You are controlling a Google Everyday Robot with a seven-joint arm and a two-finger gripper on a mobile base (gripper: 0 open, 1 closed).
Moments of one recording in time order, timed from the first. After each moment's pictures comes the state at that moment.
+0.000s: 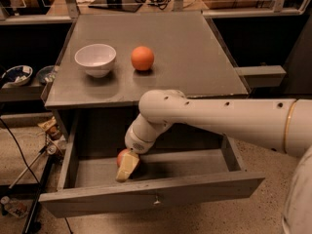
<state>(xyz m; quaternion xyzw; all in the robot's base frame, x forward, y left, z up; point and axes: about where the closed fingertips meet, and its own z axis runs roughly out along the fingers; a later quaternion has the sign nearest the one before) 0.509 0.108 0.630 -0.64 0.72 0.20 0.16</state>
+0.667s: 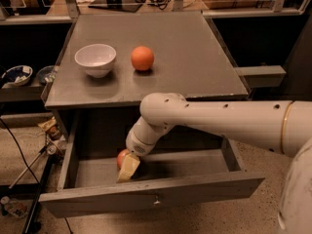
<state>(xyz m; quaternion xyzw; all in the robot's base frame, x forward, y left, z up) 0.506 0.105 0.618 -0.64 0.73 0.21 0.15</state>
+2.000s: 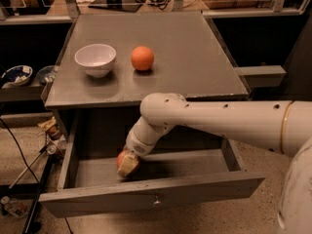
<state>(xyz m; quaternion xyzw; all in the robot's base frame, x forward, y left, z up) 0.506 0.105 0.618 -0.64 0.73 0.21 0.15</state>
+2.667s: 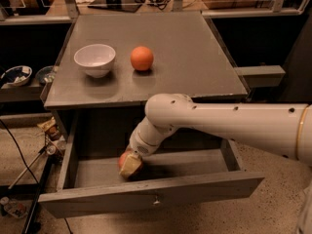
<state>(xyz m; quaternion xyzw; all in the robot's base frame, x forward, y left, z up) 0.503 0.096 0.629 -0.62 0.74 0.20 0.17</state>
